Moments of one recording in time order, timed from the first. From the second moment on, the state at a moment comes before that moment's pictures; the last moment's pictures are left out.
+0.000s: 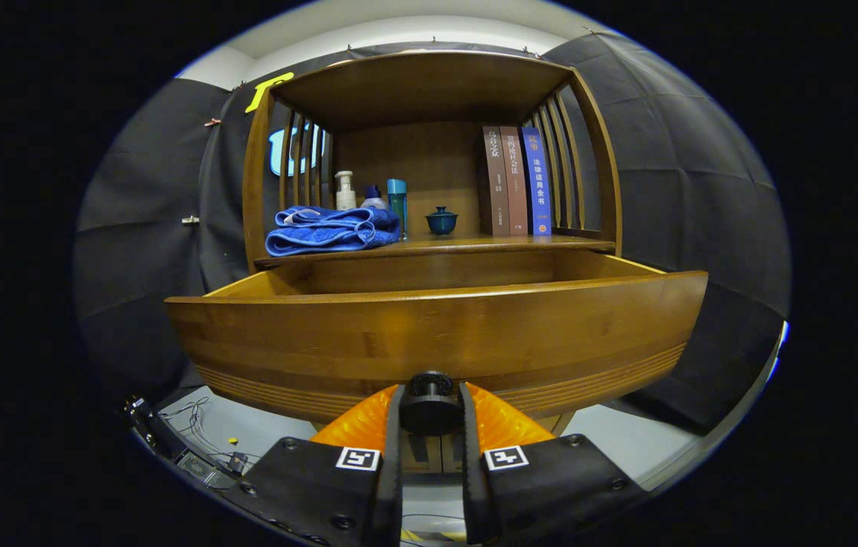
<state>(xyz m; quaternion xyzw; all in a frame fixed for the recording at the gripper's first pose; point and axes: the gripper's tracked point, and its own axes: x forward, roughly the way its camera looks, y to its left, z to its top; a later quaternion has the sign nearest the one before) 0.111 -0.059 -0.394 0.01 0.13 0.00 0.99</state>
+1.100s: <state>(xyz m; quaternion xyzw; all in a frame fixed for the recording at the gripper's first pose) 0.084 -0.065 -0.271 0.01 0.04 0.00 1.00</state>
